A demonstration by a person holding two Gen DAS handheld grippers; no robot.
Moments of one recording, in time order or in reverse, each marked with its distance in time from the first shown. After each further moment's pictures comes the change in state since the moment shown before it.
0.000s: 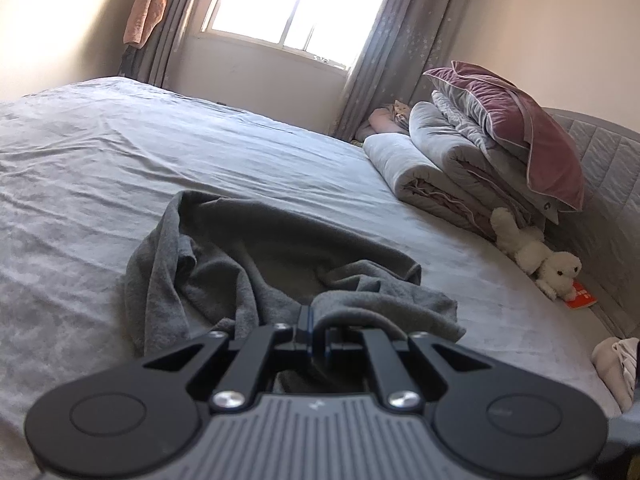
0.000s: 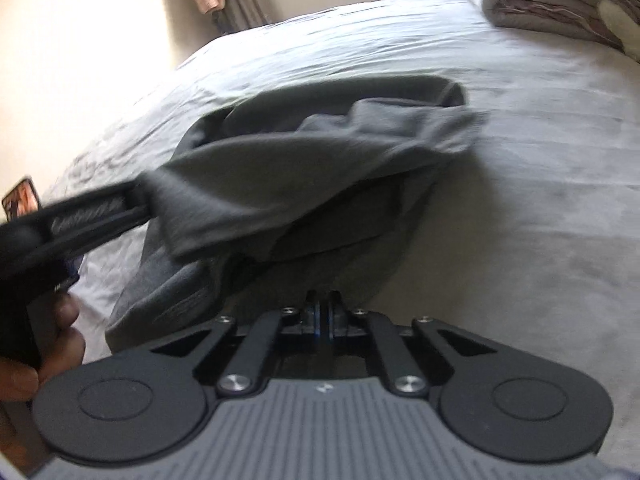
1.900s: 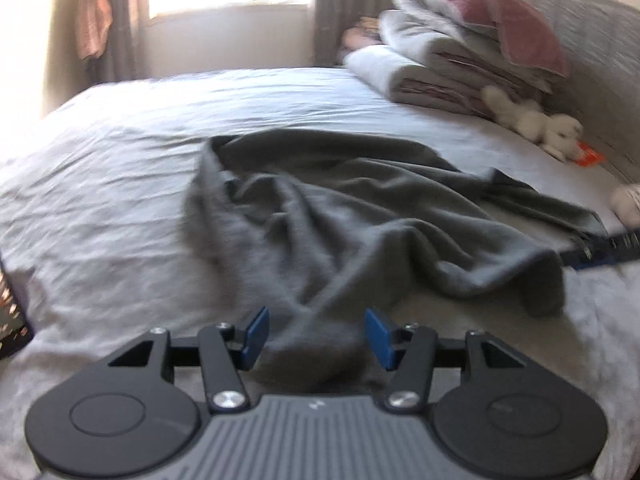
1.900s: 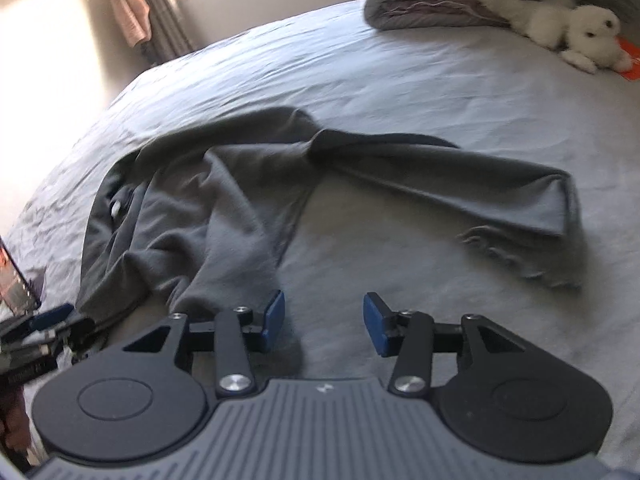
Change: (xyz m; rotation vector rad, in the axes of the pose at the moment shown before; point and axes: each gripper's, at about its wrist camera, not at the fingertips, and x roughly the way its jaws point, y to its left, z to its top) left arm -0.051 0.026 -0.027 0.245 0.219 0.094; right arm -0.063 -0.066 -0.012 0.109 -0.013 -0.137
